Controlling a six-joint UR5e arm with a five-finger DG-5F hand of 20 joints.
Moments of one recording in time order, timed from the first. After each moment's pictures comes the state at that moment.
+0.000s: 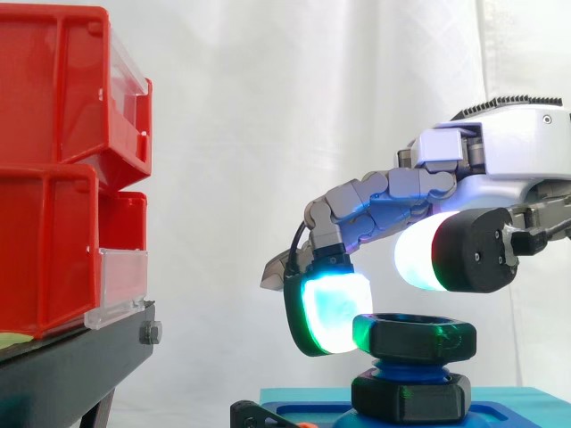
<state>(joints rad) 0.04 -2.21 -1.23 -2.85 -1.73 -1.45</state>
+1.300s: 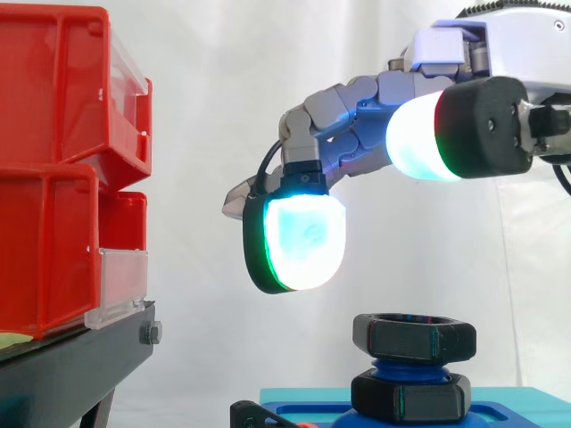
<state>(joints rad) 0.11 -2.21 -1.14 -2.91 -1.71 -1.45</state>
